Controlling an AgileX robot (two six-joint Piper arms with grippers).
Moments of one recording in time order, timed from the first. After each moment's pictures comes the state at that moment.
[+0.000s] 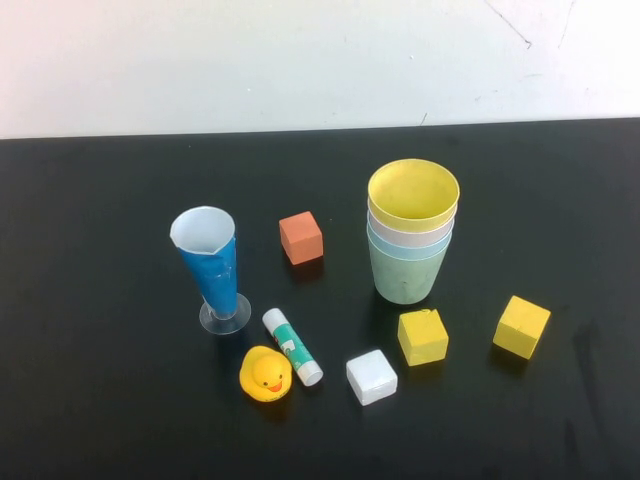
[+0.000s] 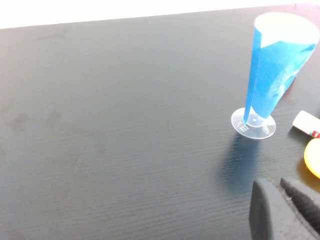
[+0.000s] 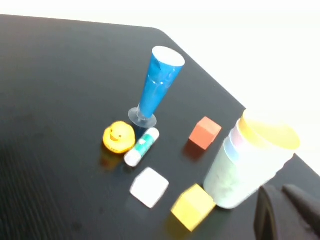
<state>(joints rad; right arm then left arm) 0.47 0.48 -0.58 0.67 0.57 -1.08 -0.61 0.30 -0.42 0.57 0.66 -0.71</state>
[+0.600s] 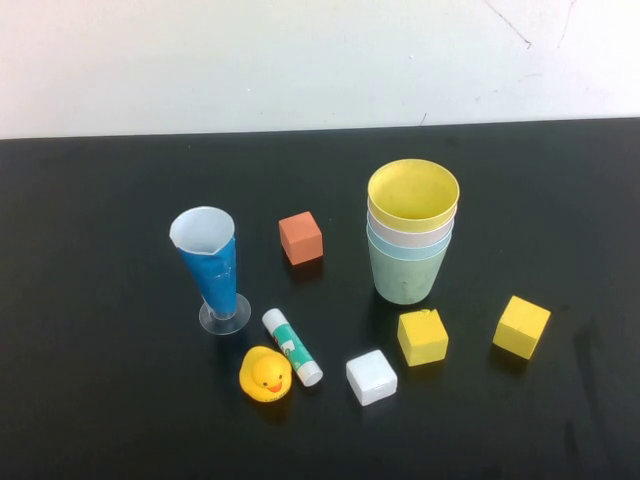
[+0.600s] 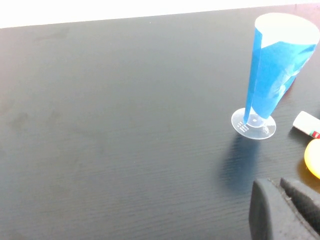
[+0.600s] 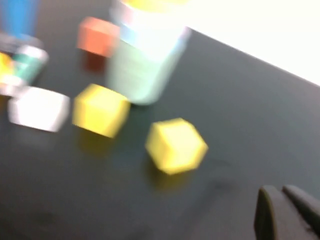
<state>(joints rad) 0.35 0.37 -0.29 0.21 0.34 -0.47 -0.61 0.29 -0.42 0.57 0.66 -0.72</state>
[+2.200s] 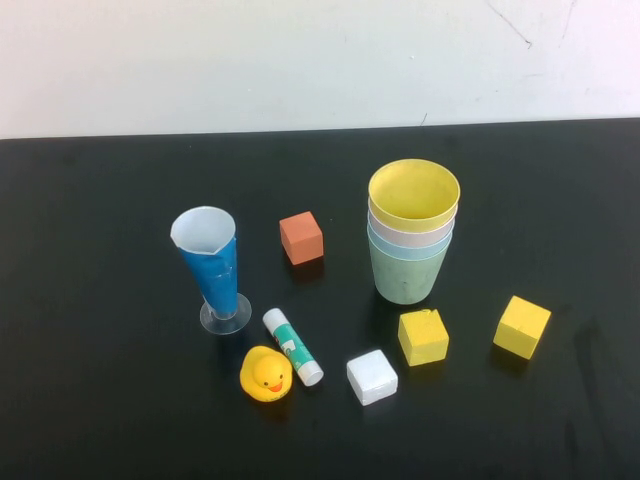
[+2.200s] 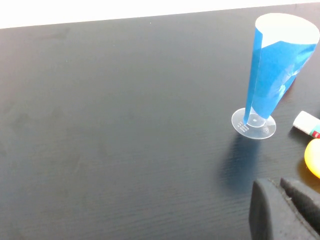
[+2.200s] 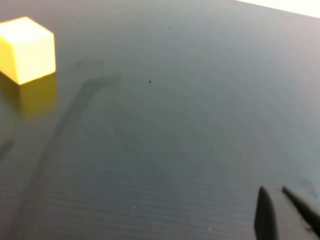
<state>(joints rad) 0.03 -0.01 0.03 -0.07 0.40 -0.12 -0.61 0.29 -0.42 0.57 0.66 -0.71</state>
